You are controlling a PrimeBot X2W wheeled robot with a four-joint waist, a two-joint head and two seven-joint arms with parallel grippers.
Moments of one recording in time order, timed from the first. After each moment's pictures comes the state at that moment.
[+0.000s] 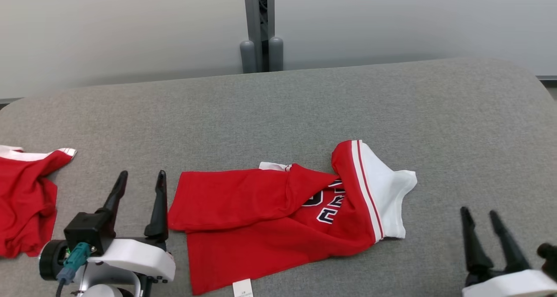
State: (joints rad) left arm -0.08 0.35 -0.36 0.01 -0.50 0.29 -0.15; right arm 0.06 -0.09 0.00 0.19 0.52 0.13 -0.19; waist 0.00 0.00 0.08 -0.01
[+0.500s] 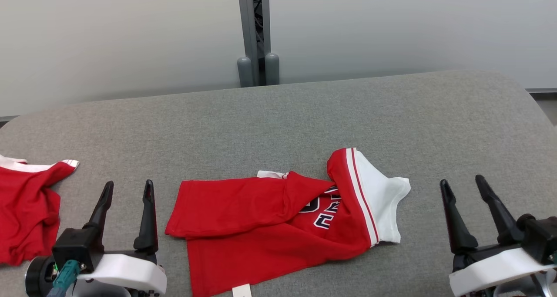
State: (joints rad) left arm -0.02 0.39 -0.34 -0.06 -0.49 0.34 -0.16; right arm 0.02 -0.09 0.00 -0.07 0.24 0.13 -0.07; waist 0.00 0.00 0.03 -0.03
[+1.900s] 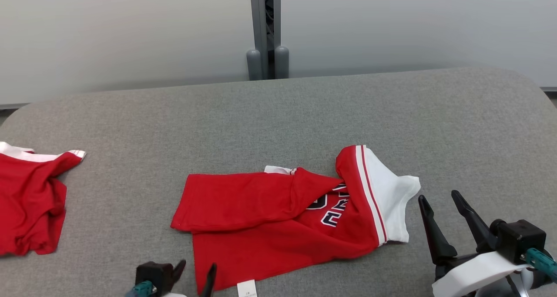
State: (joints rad) left arm 0.01 0.32 -0.55 0.16 -0.57 0.22 0.03; right arm 0.04 -0.07 0.06 0.00 0.23 0.13 -0.01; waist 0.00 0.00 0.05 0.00
